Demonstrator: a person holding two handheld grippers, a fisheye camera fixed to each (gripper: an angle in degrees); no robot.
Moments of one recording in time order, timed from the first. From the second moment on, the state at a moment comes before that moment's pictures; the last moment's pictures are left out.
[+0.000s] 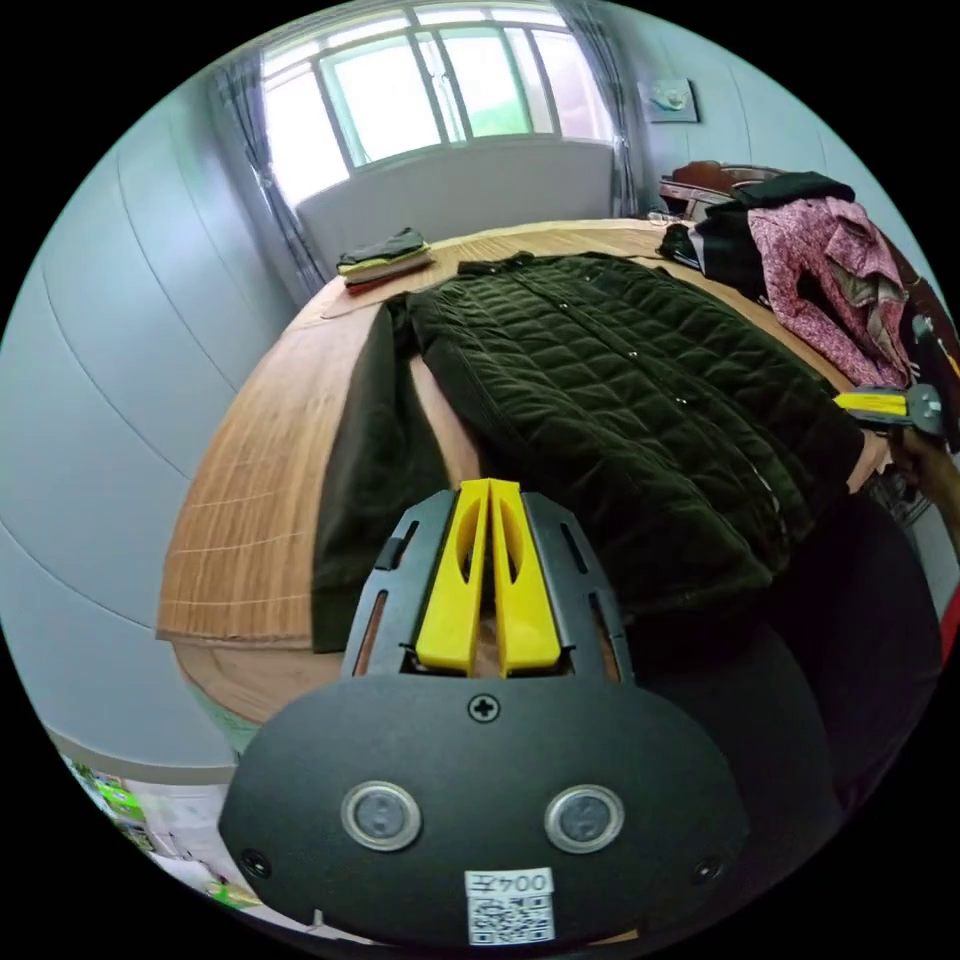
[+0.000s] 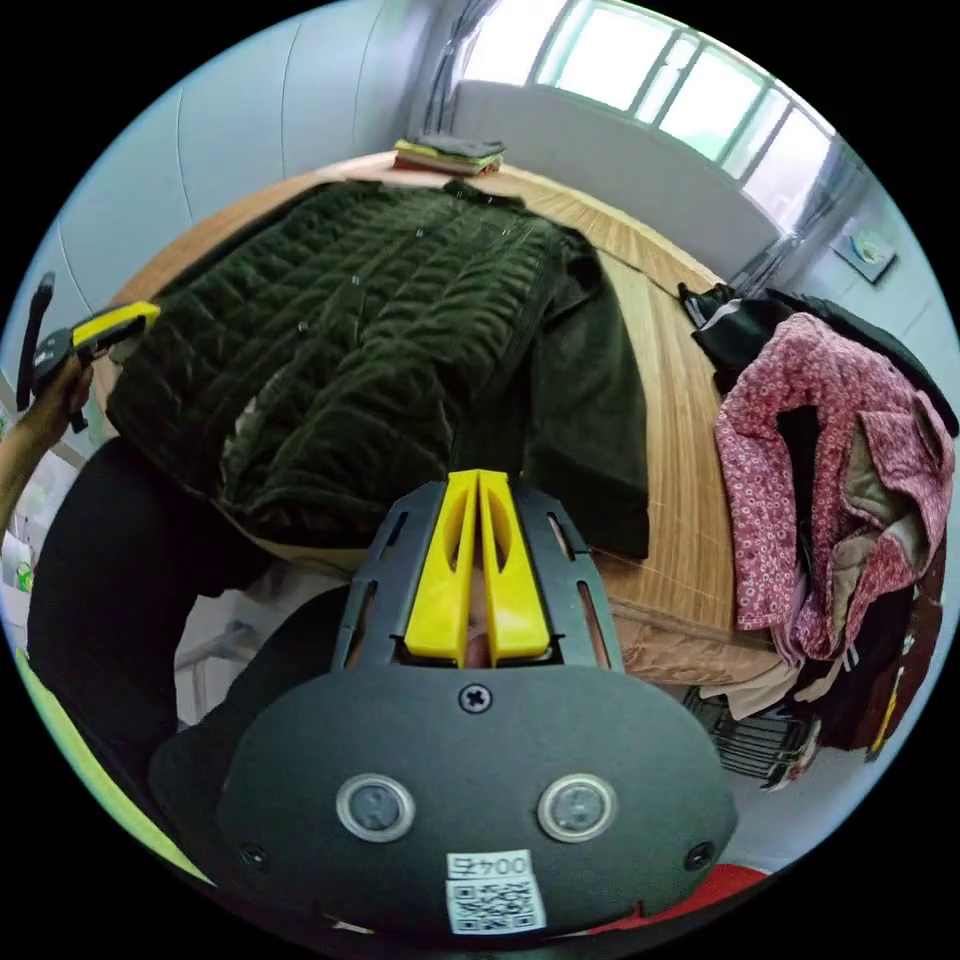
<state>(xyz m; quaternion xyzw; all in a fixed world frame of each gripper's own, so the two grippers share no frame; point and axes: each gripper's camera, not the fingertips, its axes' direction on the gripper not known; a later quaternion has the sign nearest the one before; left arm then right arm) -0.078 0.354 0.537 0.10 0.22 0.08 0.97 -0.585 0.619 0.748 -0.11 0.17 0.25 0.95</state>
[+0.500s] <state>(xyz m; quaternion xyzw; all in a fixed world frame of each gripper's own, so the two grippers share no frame) -0.084 0.307 0.532 0.05 0.27 0.02 0.96 -0.498 0.707 0.705 0.02 0.05 0.46 0.89</state>
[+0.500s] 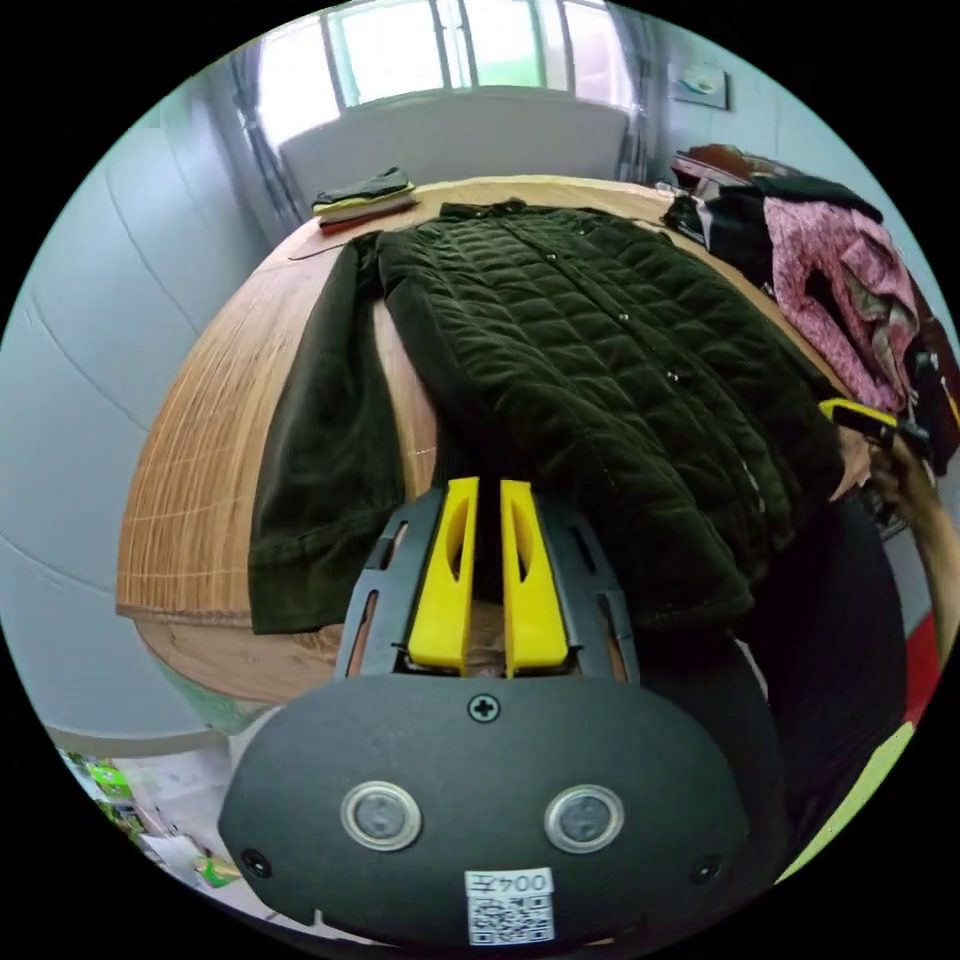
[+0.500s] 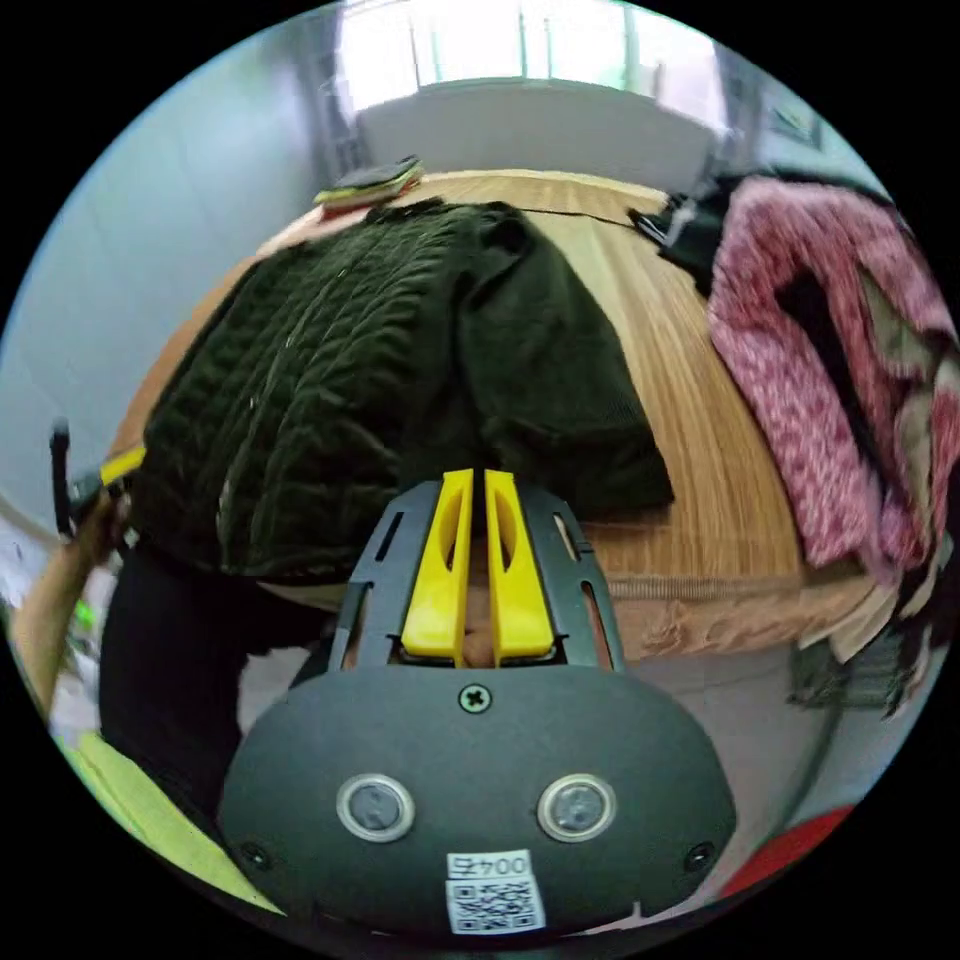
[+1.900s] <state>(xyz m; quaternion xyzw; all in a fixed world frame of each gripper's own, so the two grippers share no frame) -0.117 0.297 0.568 0.01 0.36 0.09 0.93 -0.476 0.742 0.701 0.04 -0.15 0.65 0.74</state>
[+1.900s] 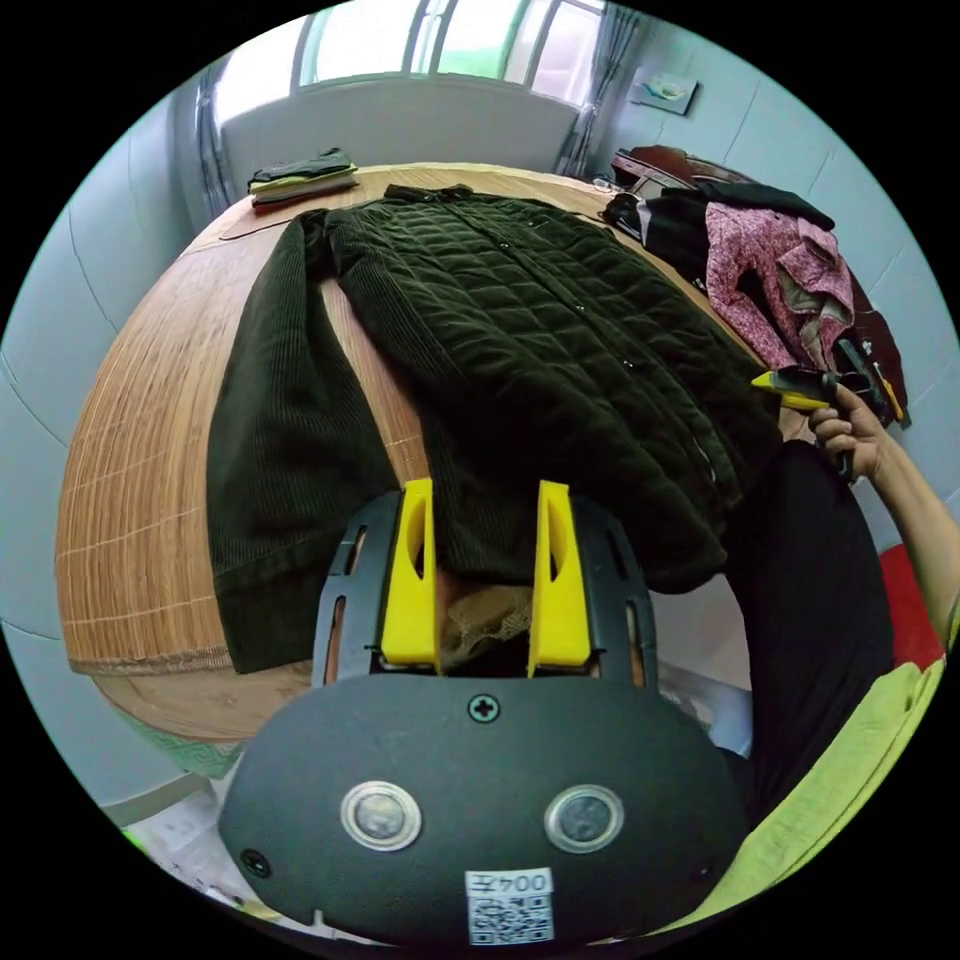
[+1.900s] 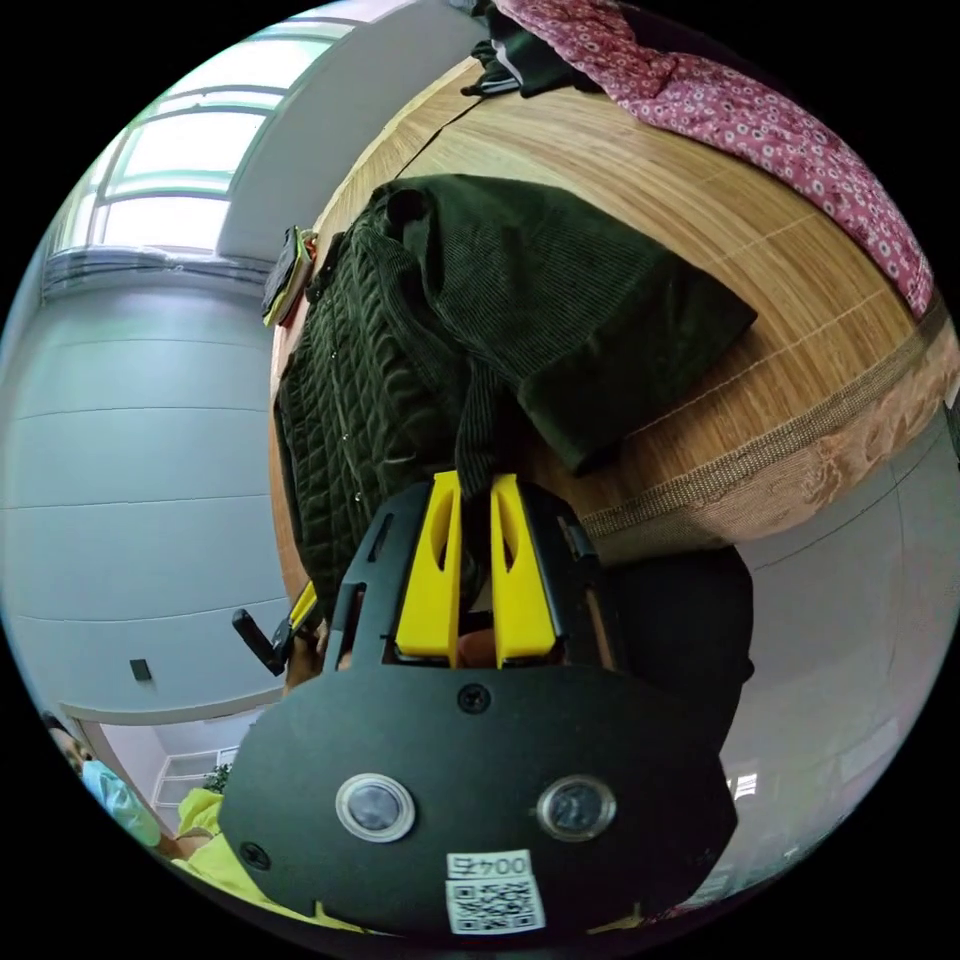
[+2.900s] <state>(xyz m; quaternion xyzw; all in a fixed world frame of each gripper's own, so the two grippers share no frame) -0.217 0.417 0.543 -0.10 0.31 -0.16 0.93 -0.567 0.782 0.626 0.02 -0.04 0.60 0.80</state>
